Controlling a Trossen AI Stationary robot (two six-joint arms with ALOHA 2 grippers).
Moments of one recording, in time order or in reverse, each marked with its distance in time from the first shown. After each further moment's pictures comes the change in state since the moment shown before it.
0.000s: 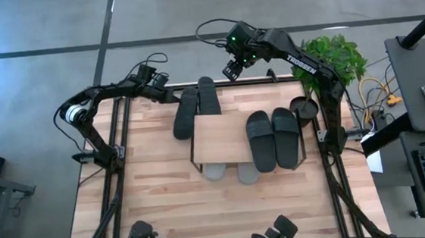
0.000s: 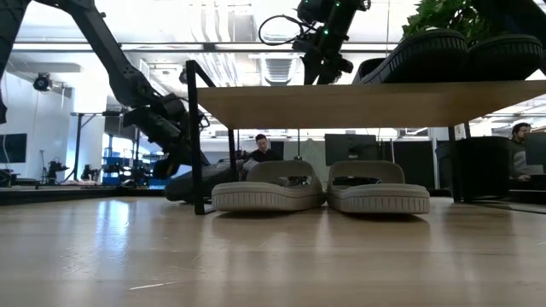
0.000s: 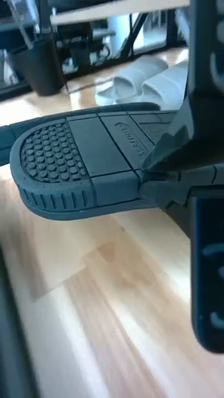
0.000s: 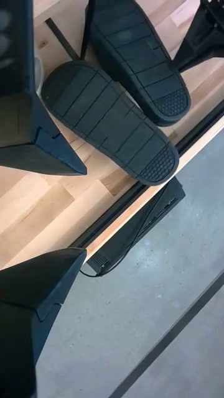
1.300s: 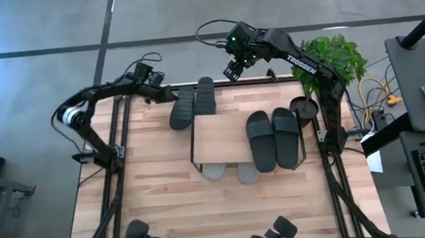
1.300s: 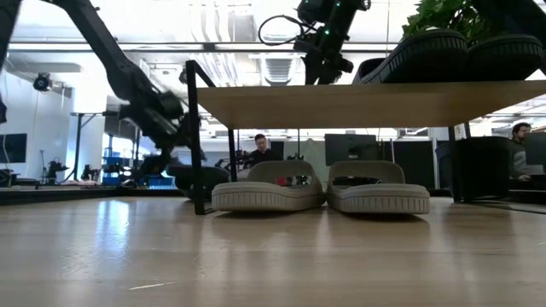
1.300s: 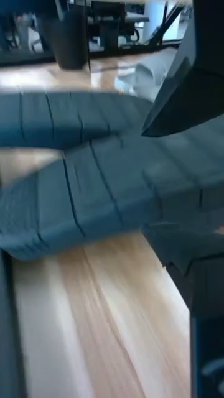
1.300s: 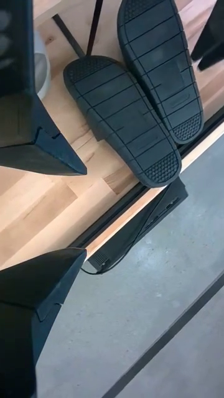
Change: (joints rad) left arm 0.028 -0.048 0.025 -0.130 -0.099 -0.110; right arm 0.000 -0.001 0.000 -0.011 0.000 -0.027
